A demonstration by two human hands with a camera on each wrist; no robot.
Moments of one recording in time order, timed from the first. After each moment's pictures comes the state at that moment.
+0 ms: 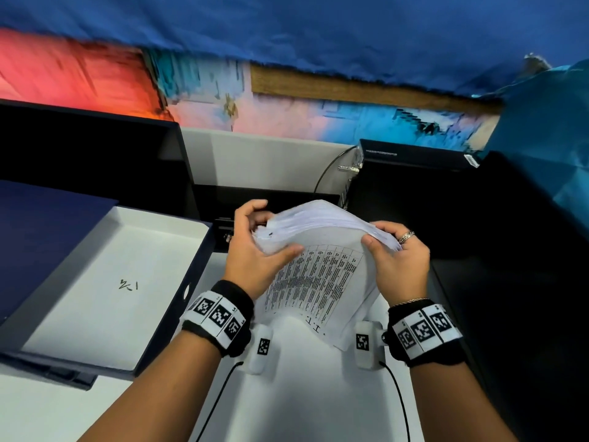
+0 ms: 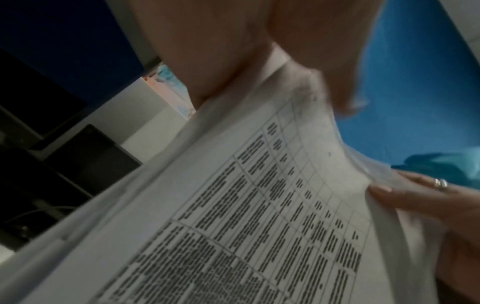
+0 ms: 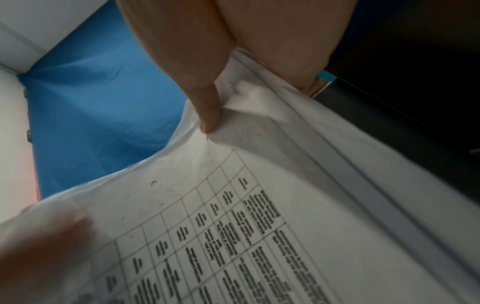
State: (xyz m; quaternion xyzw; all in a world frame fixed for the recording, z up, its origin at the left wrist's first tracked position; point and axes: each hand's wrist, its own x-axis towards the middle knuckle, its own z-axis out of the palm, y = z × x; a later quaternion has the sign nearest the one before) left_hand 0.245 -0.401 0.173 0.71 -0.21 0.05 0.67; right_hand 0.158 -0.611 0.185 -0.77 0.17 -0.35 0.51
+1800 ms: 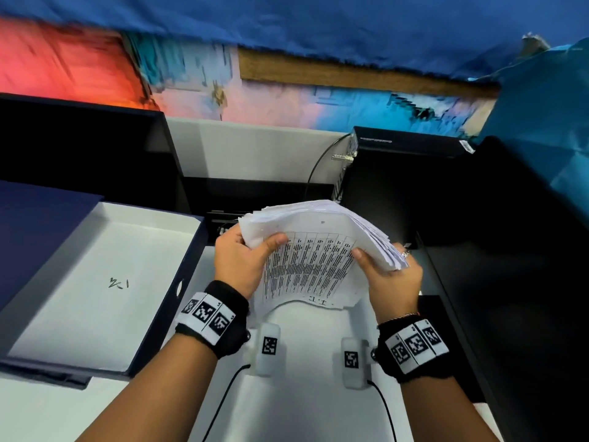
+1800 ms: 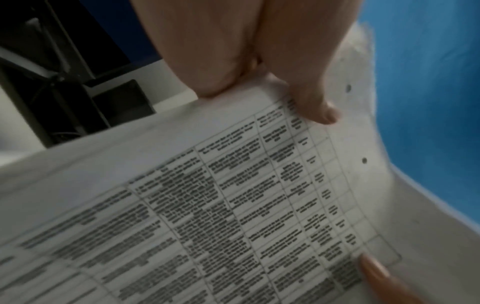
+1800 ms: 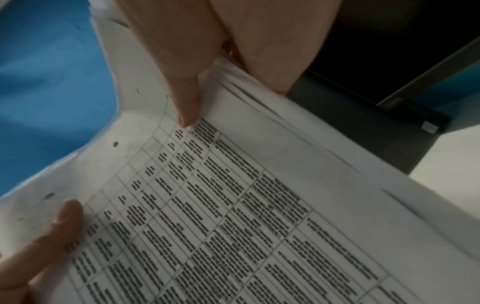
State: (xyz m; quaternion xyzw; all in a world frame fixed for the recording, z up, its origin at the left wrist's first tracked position) left_hand 0.254 -0.403 0.145 0.67 -0.15 0.00 0.73; right_hand 0.137 -0.597 0.152 -0.68 0.23 -0.34 0.60
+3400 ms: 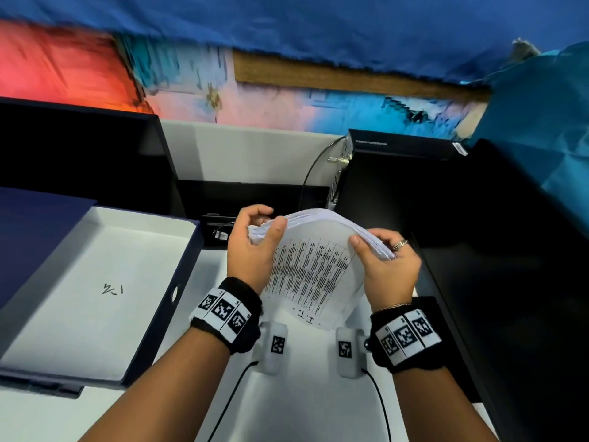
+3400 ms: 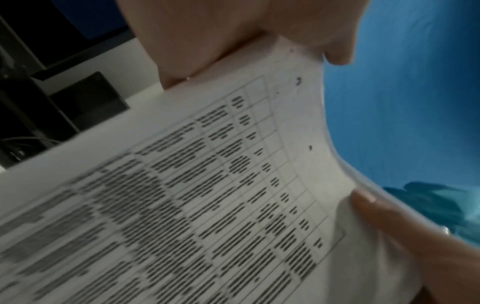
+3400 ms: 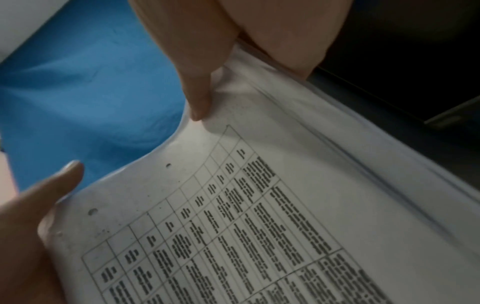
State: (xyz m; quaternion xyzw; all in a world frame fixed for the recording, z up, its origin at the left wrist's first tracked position) left_hand 0.249 -0.424 0.165 0.67 -0.13 0.03 0.73; right_hand 0.150 -0.595 0.168 -0.68 0.22 -0.39 0.58
